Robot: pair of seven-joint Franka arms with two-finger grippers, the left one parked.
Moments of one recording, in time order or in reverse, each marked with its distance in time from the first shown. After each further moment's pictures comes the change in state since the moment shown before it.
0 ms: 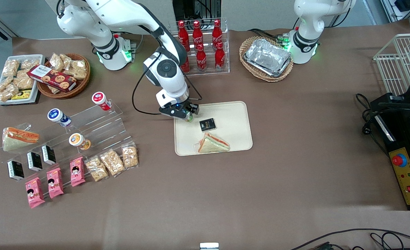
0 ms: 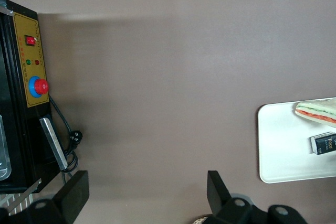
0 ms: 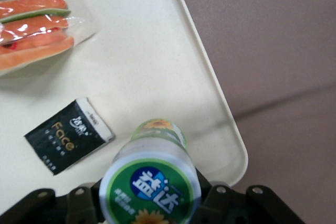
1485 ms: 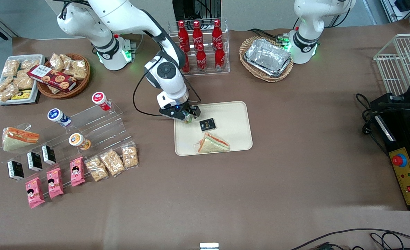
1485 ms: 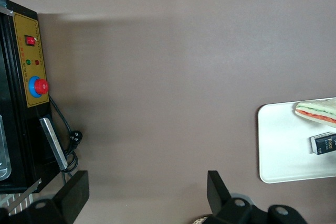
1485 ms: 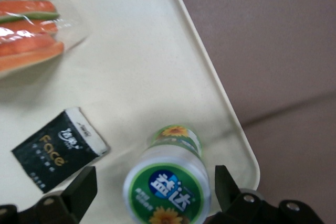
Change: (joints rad) arm 0.015 0.030 -0.012 -0.037 -0.015 0.114 0.046
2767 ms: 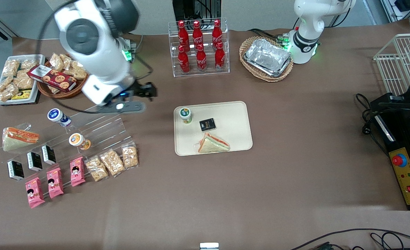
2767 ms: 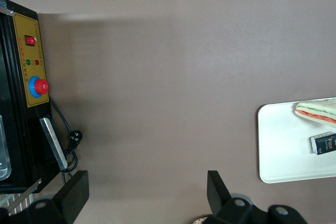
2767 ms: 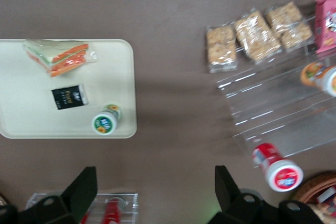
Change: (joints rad) arm -0.305 -0.231 -0.024 0.675 -0.005 -1.159 -0.727
